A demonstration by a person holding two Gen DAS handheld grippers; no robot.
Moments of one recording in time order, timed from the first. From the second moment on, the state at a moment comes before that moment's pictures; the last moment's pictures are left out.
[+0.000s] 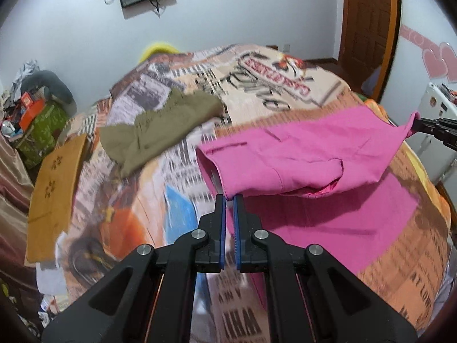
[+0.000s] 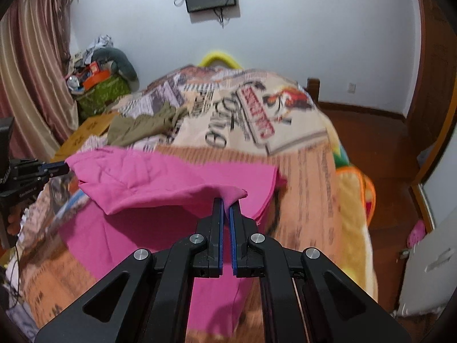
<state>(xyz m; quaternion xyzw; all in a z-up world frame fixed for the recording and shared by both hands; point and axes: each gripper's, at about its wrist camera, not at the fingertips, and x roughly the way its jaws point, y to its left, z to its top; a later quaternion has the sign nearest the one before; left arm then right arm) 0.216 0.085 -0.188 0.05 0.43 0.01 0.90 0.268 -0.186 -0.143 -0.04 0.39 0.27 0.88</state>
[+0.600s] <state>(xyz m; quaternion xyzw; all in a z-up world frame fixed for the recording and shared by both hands) 0.168 0.080 -0.210 0.08 0.46 0.02 0.89 0.212 -0.215 -0.192 -0.03 0.44 0.23 0.87</state>
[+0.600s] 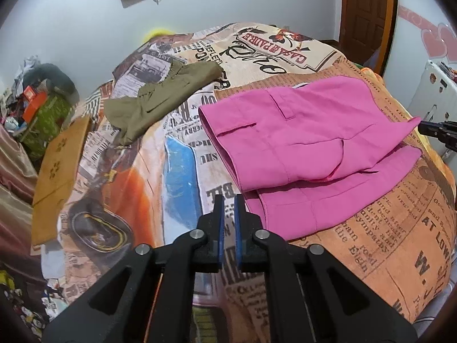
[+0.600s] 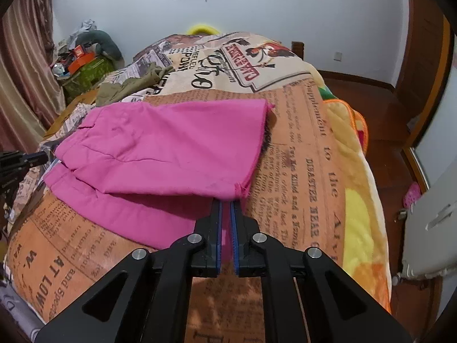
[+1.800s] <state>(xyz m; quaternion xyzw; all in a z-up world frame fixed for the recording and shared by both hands) 0.235 0.000 -0.229 0.16 0.50 -0.08 0.85 0.208 -0.120 -0.200 -0.11 0.45 0.35 0.82</state>
